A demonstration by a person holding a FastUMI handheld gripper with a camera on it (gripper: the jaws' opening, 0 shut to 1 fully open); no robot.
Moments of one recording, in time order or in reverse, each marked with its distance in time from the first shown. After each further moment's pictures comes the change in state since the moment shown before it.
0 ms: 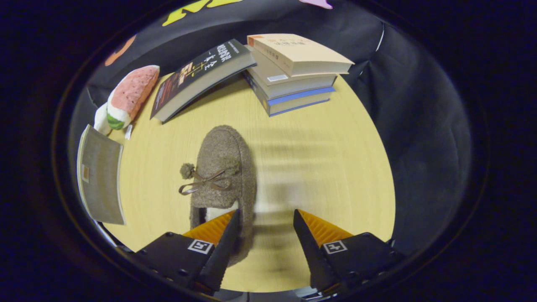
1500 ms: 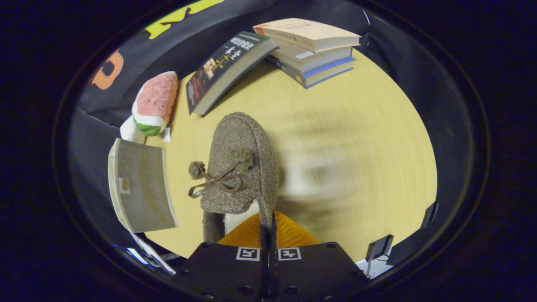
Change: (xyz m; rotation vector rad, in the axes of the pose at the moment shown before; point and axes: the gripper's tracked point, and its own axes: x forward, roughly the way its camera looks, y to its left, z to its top) arm -0.067 0.099 -0.032 0.159 0.086 0.276
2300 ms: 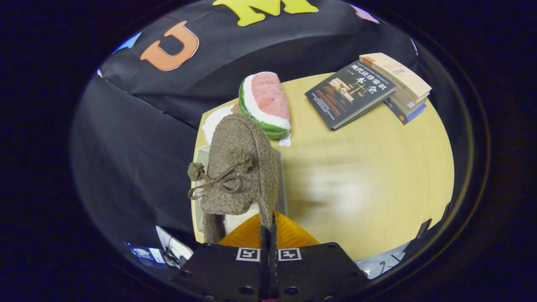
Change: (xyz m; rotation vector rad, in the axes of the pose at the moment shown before) arm -0.059 0.291 -0.029 -0.147 -0.023 0.179
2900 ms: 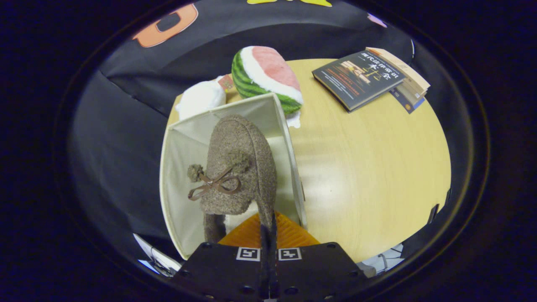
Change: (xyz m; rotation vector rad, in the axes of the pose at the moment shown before) arm 0.123 0.025 -0.022 0.064 0.018 -0.274
